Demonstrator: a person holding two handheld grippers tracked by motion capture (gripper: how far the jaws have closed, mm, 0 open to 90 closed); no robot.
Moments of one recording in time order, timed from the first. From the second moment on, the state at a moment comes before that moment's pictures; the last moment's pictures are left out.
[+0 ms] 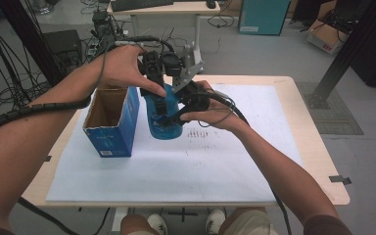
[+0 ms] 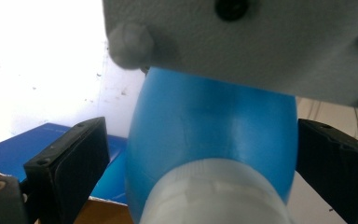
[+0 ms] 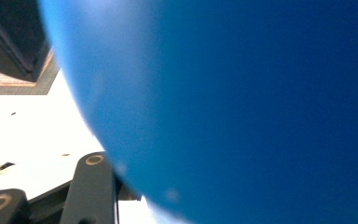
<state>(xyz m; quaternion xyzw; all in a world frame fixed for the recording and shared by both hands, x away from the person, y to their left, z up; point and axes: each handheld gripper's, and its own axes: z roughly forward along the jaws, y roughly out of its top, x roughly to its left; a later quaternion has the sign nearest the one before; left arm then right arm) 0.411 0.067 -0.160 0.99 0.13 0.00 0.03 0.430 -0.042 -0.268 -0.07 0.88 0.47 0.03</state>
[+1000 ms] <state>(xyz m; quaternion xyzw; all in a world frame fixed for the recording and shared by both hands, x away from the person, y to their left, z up) 0.411 0.065 -0.162 0.99 0.13 0.02 0.03 0.429 -0.043 -0.267 -0.07 0.88 0.46 0.03</state>
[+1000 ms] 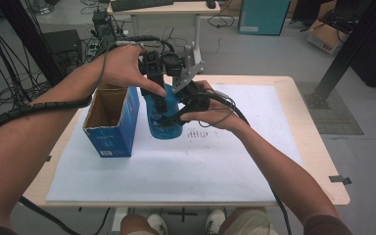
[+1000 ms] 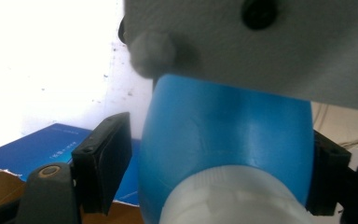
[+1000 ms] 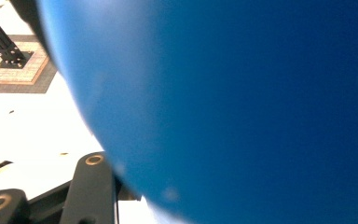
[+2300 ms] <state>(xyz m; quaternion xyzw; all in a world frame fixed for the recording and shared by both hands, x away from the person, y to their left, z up) 0.407 0.066 -0.160 0.99 0.13 0.00 0.03 0.428 -0.041 -0.269 -0.08 0.88 0.47 0.03</state>
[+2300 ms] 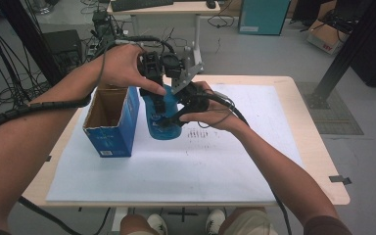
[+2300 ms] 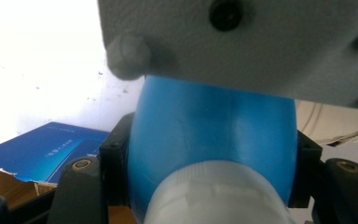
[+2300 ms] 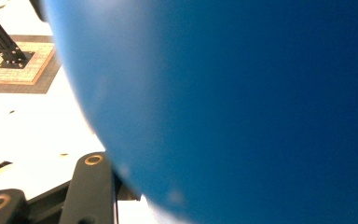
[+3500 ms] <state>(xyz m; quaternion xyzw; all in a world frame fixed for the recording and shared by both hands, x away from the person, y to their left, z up) 0.408 0.067 -0.163 0.99 0.12 0.01 0.03 0.430 -0.040 -0.271 -0.08 0.88 0.46 0.02</state>
